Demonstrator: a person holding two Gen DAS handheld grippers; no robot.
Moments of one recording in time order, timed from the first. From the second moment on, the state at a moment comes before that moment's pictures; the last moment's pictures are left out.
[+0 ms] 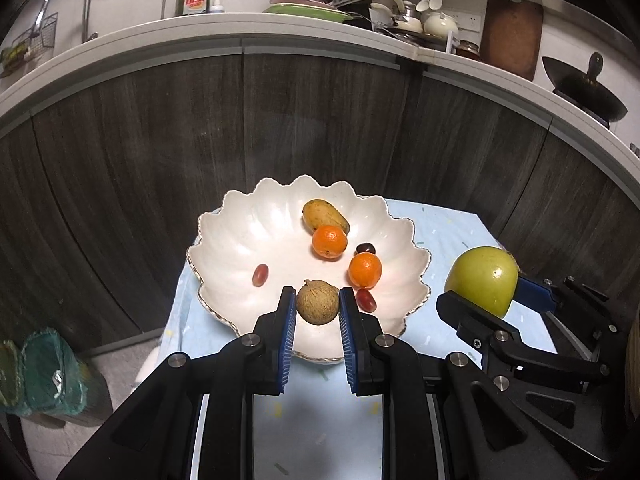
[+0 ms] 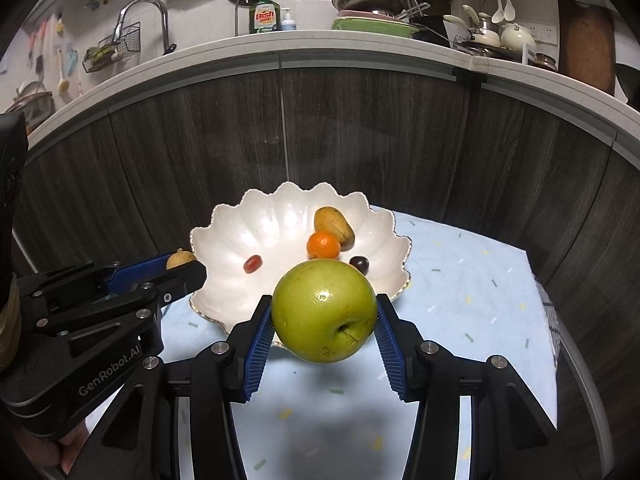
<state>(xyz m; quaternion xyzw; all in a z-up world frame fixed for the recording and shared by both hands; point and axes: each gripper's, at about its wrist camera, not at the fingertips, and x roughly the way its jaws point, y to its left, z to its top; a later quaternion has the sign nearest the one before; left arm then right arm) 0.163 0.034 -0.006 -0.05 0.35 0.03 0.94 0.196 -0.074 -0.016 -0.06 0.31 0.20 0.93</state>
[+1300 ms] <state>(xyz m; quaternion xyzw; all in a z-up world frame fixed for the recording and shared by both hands) 0.221 0.097 -0.051 -0.05 0.42 -0.04 0.91 0.242 -0.011 -0.047 -0.06 0.39 0.18 0.90</state>
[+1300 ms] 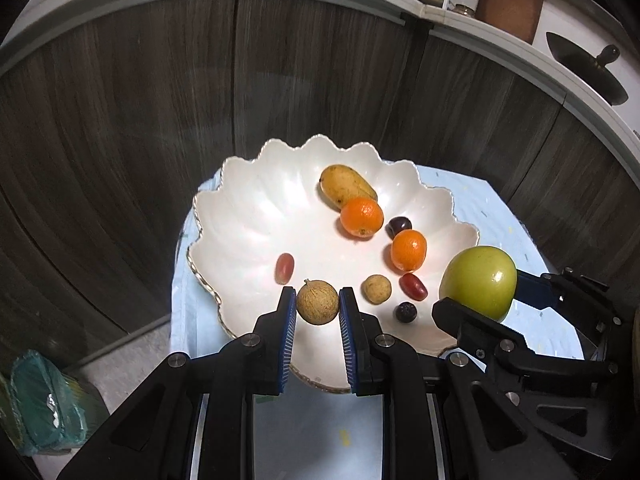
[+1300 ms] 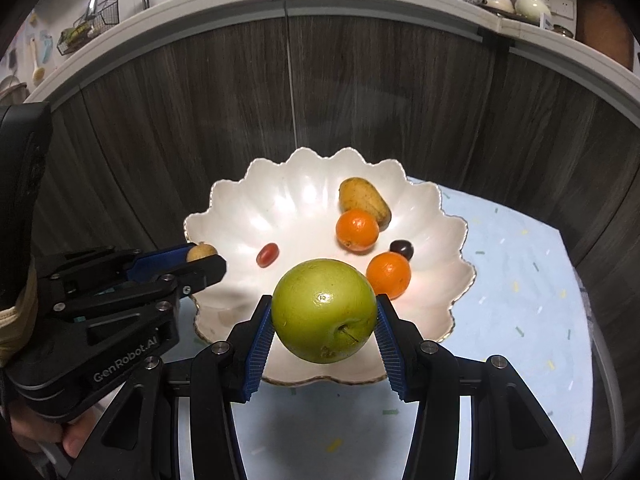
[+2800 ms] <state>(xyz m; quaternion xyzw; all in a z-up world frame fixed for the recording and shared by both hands) 0.172 0.095 -0.001 -0.02 0.38 0.06 0.92 0.216 -0.045 -0.010 -0.03 0.35 0.12 0.93</state>
